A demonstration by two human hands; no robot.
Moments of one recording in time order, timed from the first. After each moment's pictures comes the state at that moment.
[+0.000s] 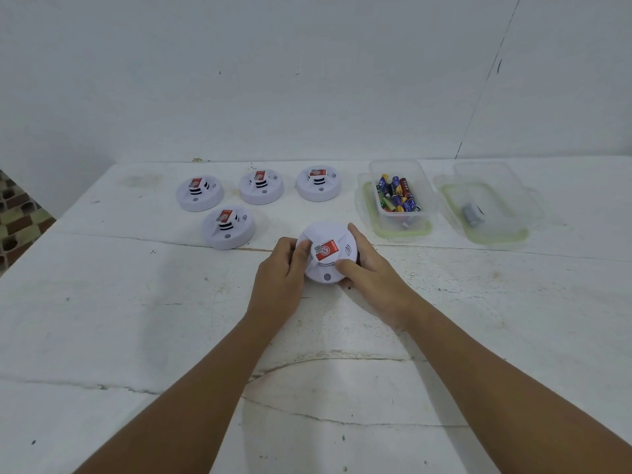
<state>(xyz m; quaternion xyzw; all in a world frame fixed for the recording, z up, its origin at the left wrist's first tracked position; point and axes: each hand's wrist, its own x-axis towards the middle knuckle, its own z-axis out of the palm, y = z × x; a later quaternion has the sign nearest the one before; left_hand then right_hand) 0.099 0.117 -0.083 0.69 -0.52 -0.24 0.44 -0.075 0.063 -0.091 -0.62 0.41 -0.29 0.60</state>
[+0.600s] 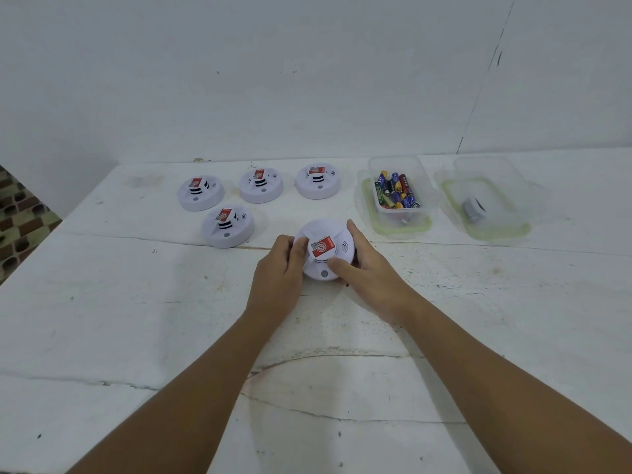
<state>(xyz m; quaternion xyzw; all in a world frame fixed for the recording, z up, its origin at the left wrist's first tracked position) 0.099 0.116 -0.083 0.70 -0.53 -0.22 0.43 -0.075 0.068 -0.084 -0.63 0.40 -0.30 0.59</state>
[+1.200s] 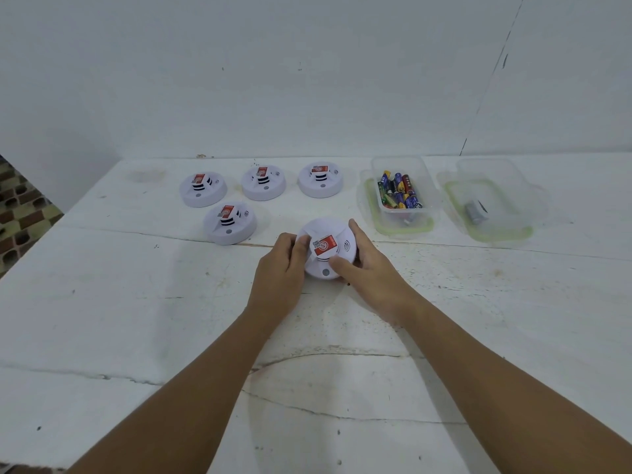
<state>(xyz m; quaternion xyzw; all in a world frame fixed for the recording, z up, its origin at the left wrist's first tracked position) 0.096 0.117 -0.080 0.69 -0.53 -0.22 0.43 -0.075 0.068 -0.084 -0.65 0.41 -0.30 0.57</state>
